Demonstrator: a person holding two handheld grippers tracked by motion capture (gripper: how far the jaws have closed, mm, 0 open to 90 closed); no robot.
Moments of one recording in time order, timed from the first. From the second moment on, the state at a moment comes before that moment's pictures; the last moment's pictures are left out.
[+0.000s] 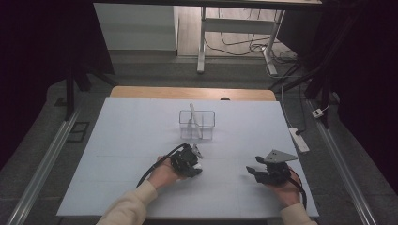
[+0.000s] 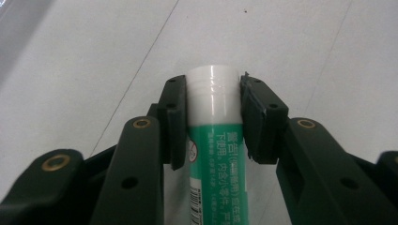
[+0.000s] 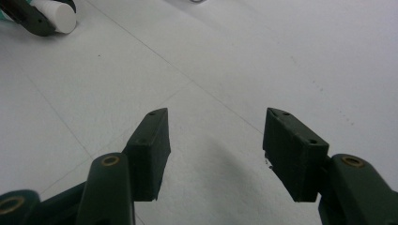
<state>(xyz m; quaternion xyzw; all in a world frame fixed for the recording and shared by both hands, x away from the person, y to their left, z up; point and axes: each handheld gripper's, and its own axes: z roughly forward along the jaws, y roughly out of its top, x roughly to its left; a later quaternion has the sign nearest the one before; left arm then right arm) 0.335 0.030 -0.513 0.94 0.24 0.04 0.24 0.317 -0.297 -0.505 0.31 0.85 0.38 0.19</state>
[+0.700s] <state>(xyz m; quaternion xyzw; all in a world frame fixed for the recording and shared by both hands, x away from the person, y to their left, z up) 0.331 0.052 -0.491 0.91 0.25 0.05 0.32 0.317 -0.299 -0.505 0.32 0.85 0.38 0.20</state>
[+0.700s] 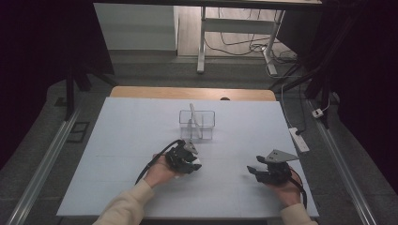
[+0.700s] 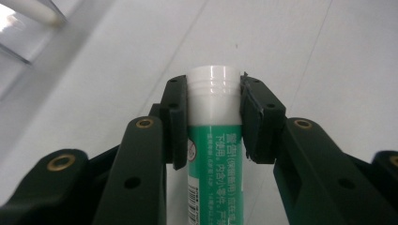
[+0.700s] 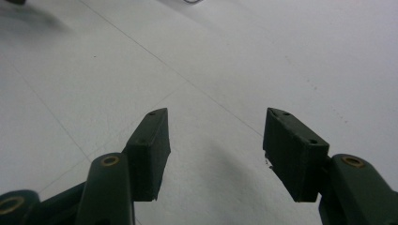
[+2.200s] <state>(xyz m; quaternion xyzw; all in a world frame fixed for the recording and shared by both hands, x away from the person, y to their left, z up) 0.404 0.032 -0.411 0.82 0.25 0.11 0.50 0.314 -0.301 -0.507 0.32 0.85 0.38 0.19</state>
